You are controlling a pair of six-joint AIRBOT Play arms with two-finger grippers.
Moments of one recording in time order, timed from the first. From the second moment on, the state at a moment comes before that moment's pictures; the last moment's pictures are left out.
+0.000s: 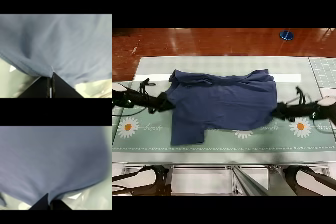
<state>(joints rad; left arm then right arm) 0.29 -1.40 0.94 0.84 -1.22 -1.31 -0.24 -1.23 0.70 -0.74 1.11 1.25</state>
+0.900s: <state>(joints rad) 0.29 -0.72 1.84 1.08 -1.17 -1.37 -0.21 -0.72 1.85 -1.16 1.28 1.42</state>
